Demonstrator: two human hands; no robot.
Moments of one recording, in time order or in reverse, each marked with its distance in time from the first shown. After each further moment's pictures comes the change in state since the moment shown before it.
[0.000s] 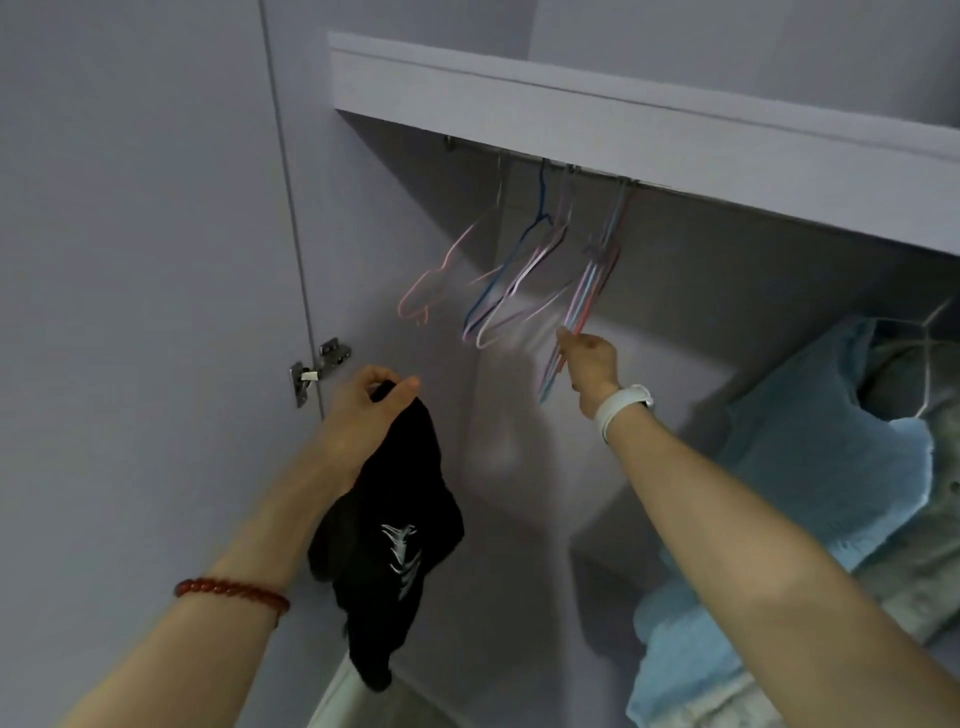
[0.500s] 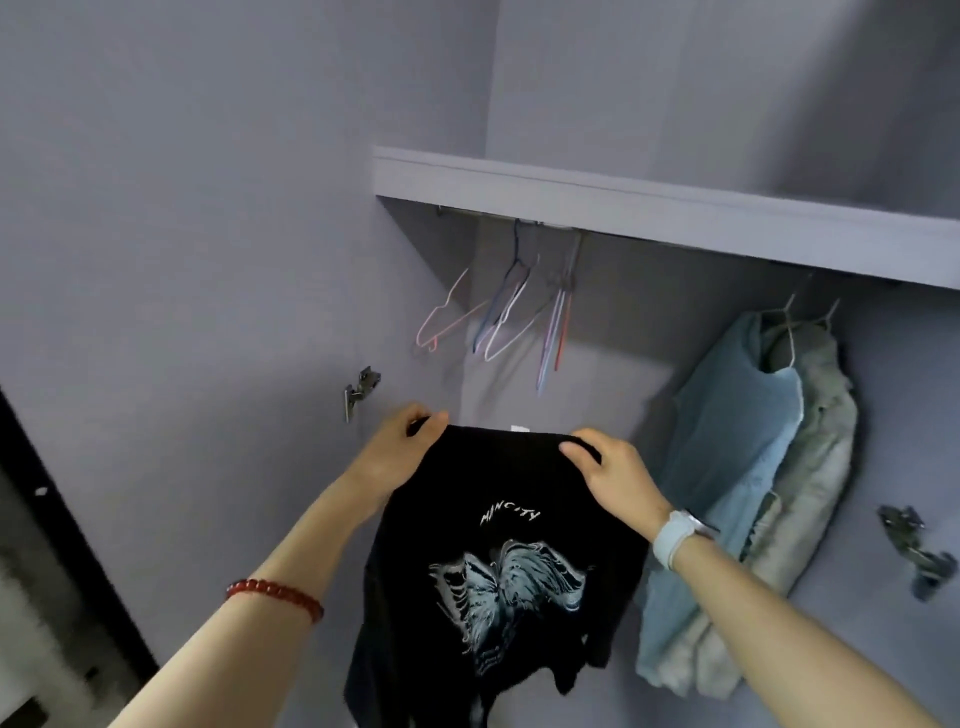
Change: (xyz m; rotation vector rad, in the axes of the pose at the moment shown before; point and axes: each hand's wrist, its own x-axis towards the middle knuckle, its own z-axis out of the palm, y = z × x) left_hand -0.081 0.024 -0.075 0.205 -0.346 0.144; right_hand -0.228 0.010 -0.051 -0.573 -0.155 -0.467
